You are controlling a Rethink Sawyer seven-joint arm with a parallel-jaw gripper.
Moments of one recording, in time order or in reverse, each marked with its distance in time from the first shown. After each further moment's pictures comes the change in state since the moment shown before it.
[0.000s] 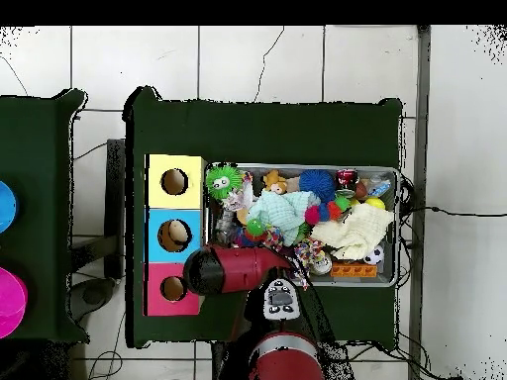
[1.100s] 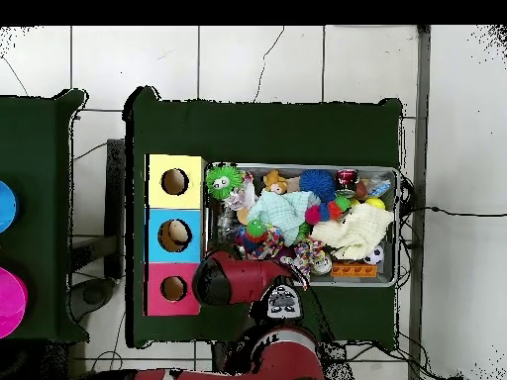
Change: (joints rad) arm 0.004 0.056 -0.042 0.038 0.000 -0.241 0.000
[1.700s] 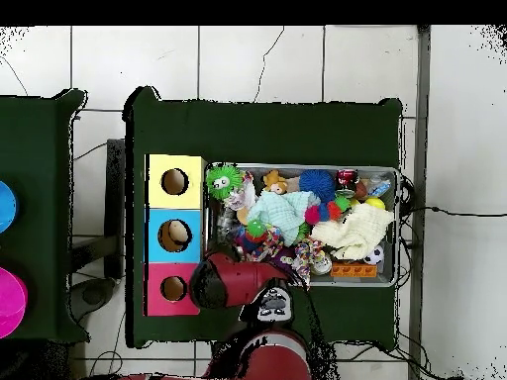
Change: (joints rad) arm 0.047 0.002 -0.038 0.000 0.006 -0.029 0.000
